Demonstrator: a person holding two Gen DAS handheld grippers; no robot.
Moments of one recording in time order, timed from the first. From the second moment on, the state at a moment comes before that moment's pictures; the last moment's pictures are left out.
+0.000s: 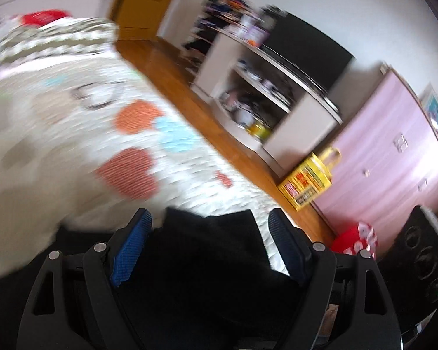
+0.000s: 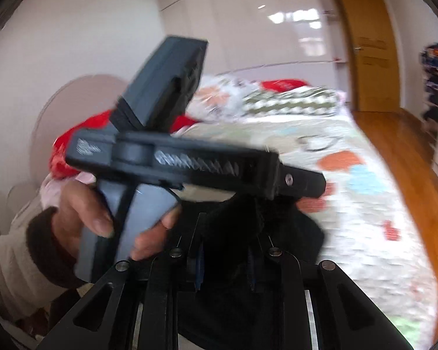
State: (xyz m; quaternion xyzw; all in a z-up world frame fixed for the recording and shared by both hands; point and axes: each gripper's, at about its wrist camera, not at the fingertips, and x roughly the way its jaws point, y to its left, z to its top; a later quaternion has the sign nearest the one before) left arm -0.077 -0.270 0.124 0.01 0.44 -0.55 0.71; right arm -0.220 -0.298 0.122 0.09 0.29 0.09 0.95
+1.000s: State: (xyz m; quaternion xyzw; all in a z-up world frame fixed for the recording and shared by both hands) left arm -0.097 -0.172 0.040 0.00 0.52 -0.39 0.76; right arm -0.159 -0.340 0.059 0.06 0.39 0.02 0.92
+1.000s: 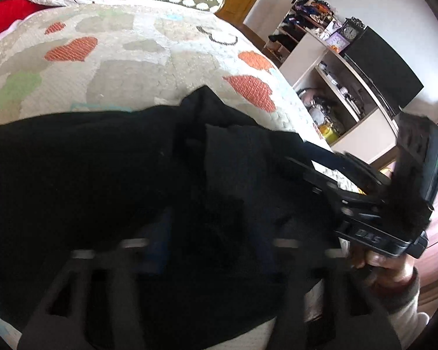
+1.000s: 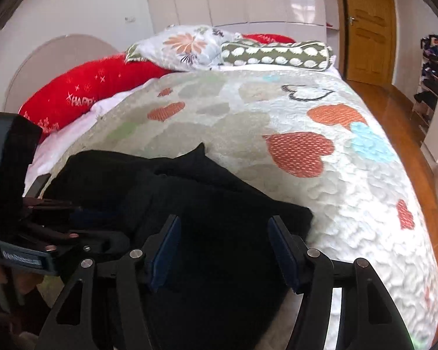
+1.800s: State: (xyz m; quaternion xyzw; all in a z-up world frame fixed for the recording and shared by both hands) left arm -0.117 -0.153 0.076 -0.01 0.48 -0.35 0.80; right arm -0.195 -0.330 0.072 0.04 0.39 0.00 0.92
